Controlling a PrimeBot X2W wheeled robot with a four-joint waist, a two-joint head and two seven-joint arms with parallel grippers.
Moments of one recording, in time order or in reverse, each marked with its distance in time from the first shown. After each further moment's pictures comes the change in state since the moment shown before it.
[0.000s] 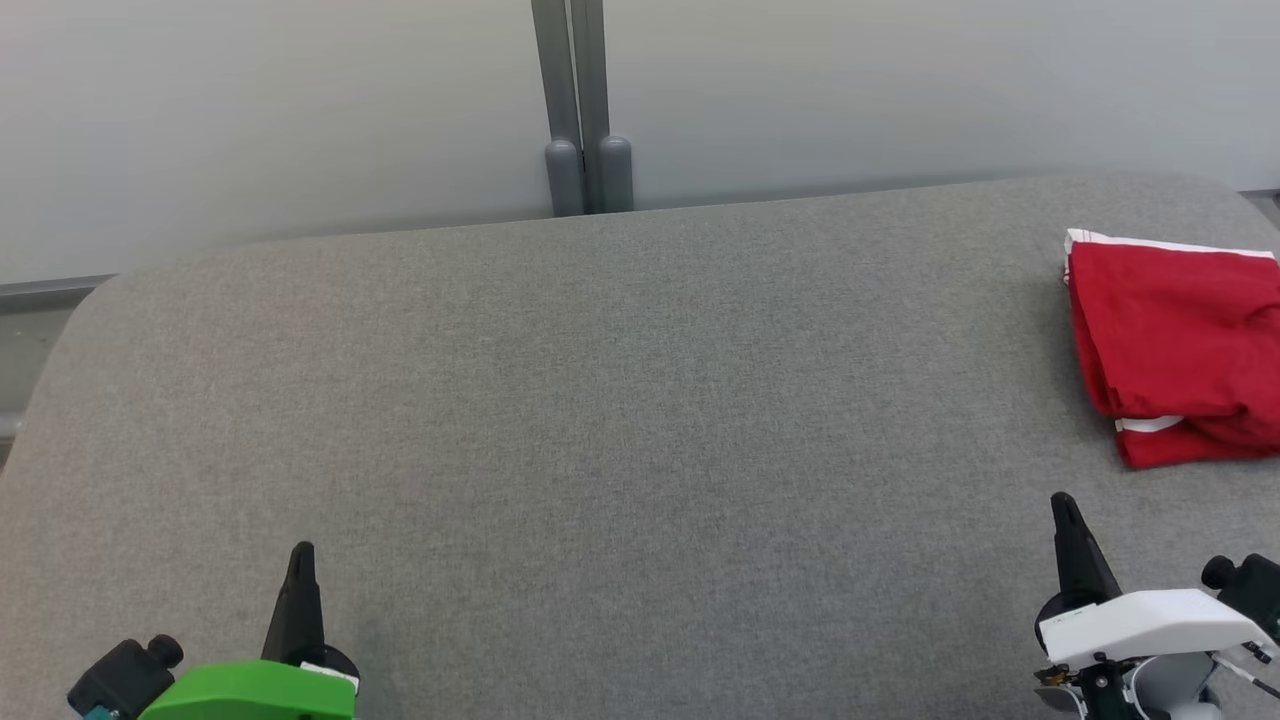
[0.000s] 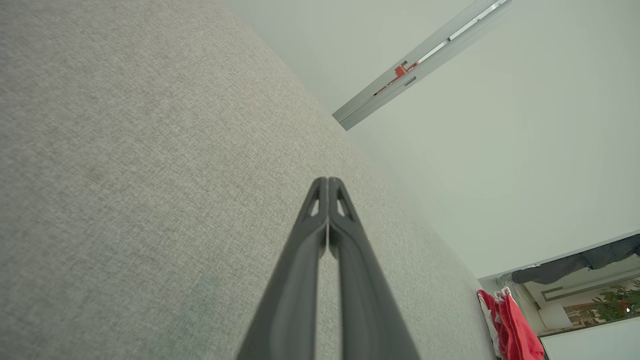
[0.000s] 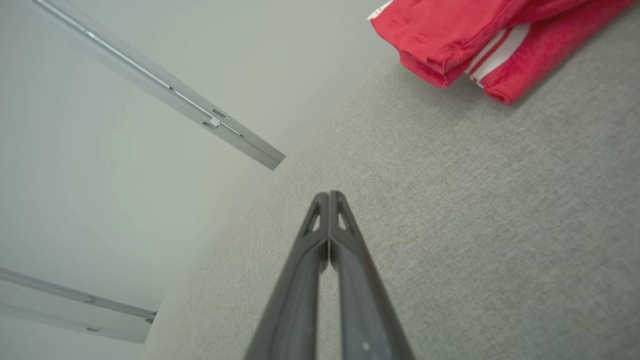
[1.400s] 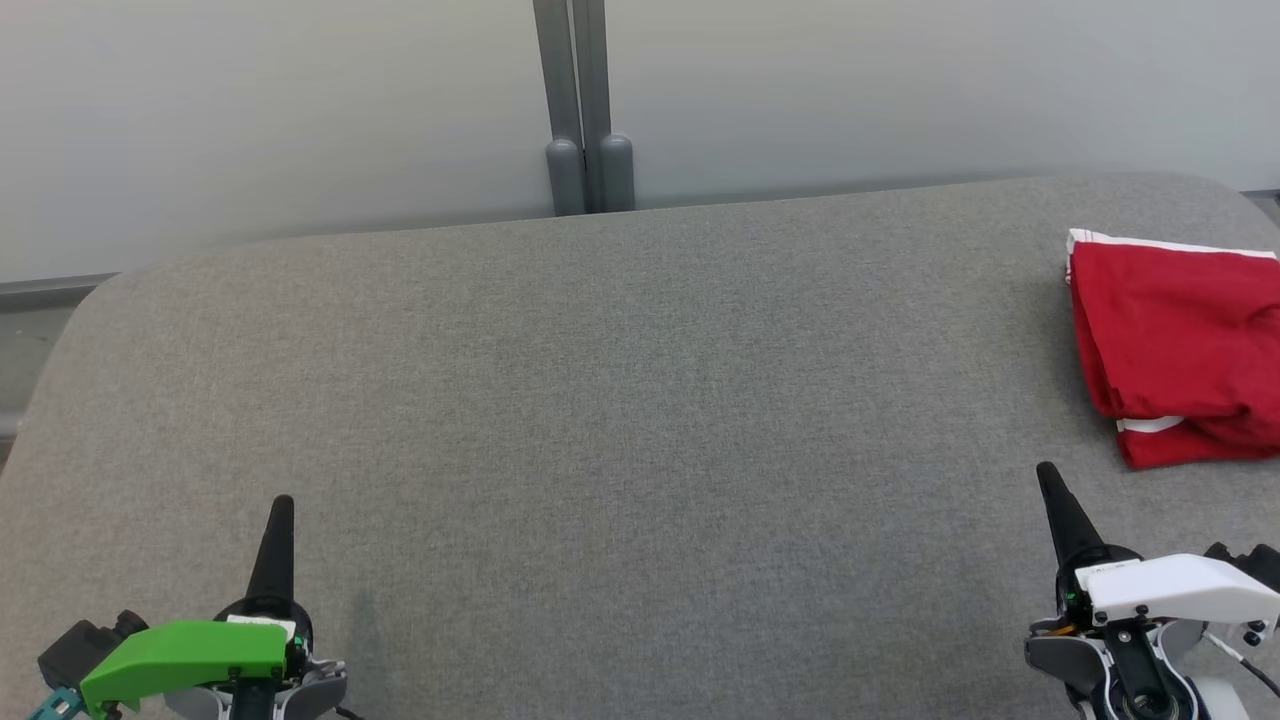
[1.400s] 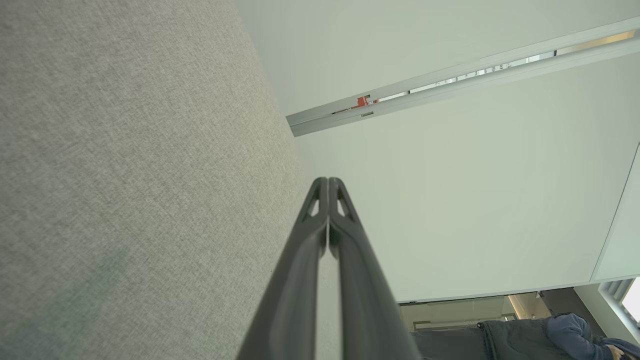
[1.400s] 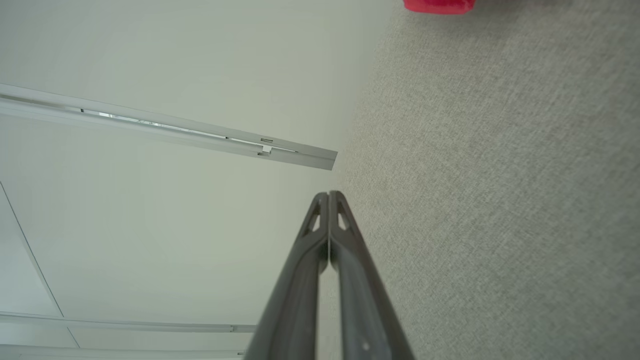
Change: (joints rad) left arm -0.080 0.003 0.052 0.006 -0.407 -0.015 0.112; right arm -0.070 -0.003 -0.011 0.027 0.469 0.000 0.111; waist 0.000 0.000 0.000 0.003
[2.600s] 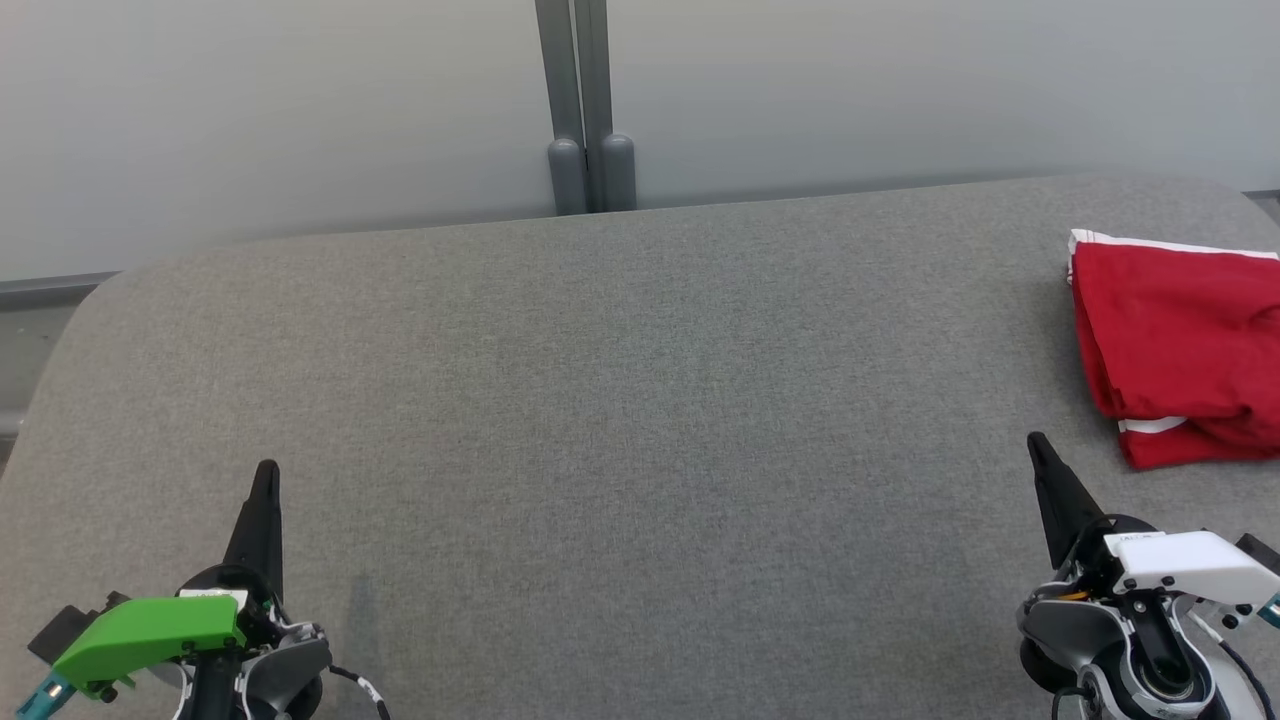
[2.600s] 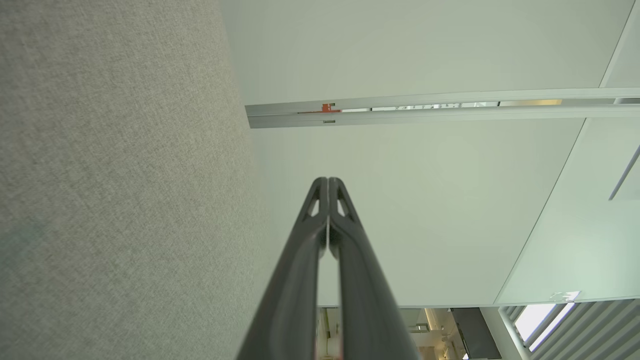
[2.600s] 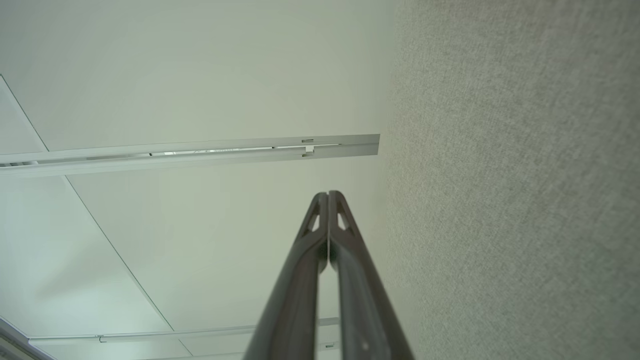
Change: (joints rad) left arm -0.050 0.000 0.036 0.005 -0.251 -0.006 0.071; right arm -0.050 -0.003 -0.007 0.017 0.298 0.000 0.071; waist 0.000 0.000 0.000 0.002
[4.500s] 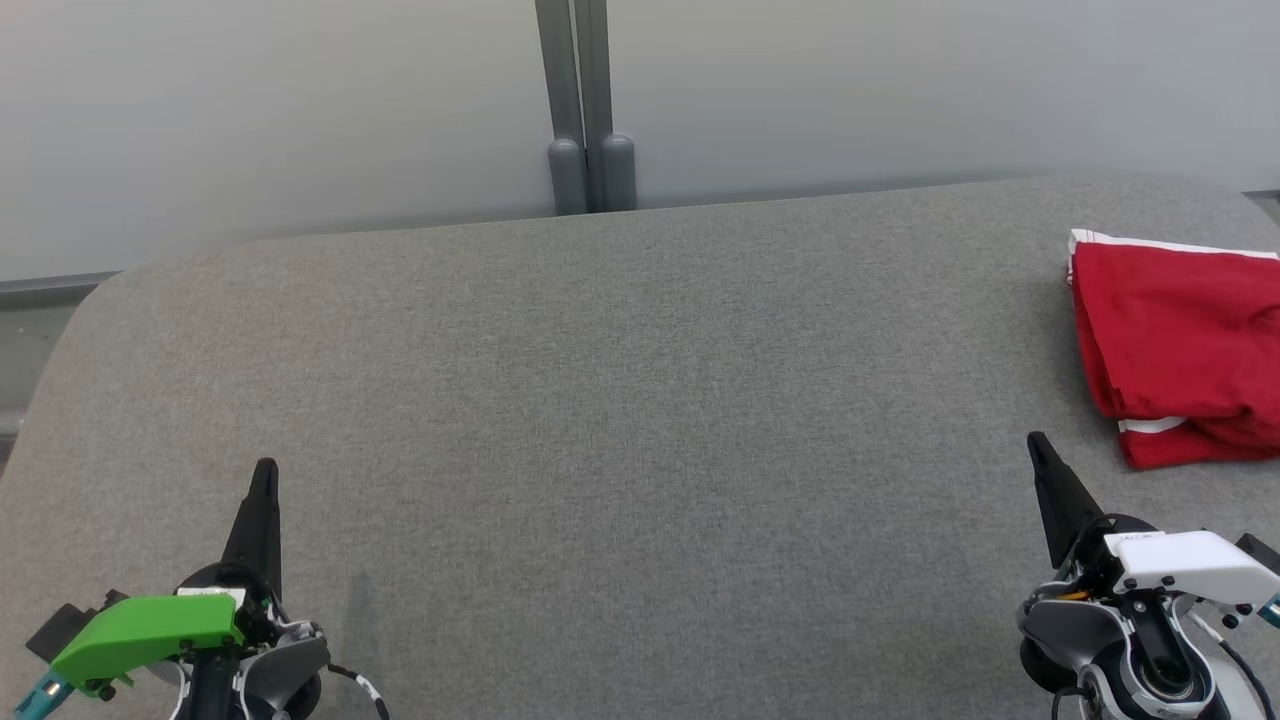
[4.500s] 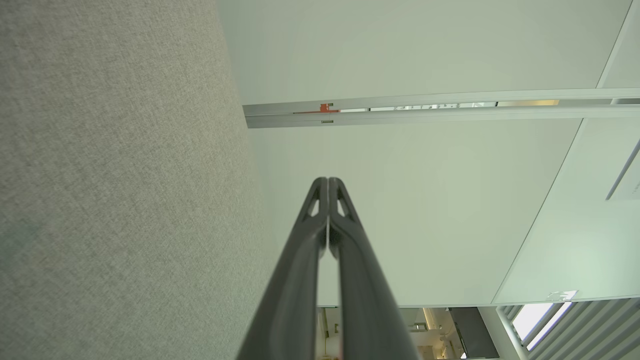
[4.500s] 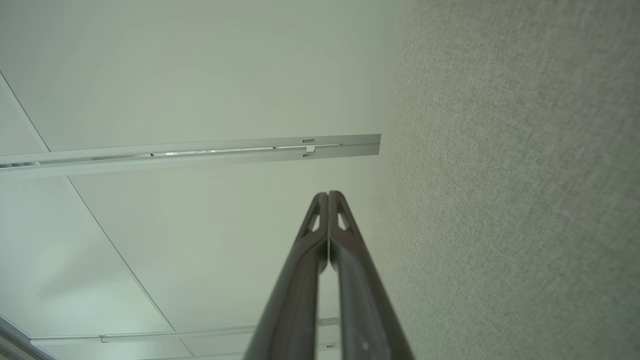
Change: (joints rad) left arm -0.005 -0.001 0.006 0.000 -0.002 0.000 0.007; right arm -0.002 0.000 0.000 0.001 0.004 0.000 0.001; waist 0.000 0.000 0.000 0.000
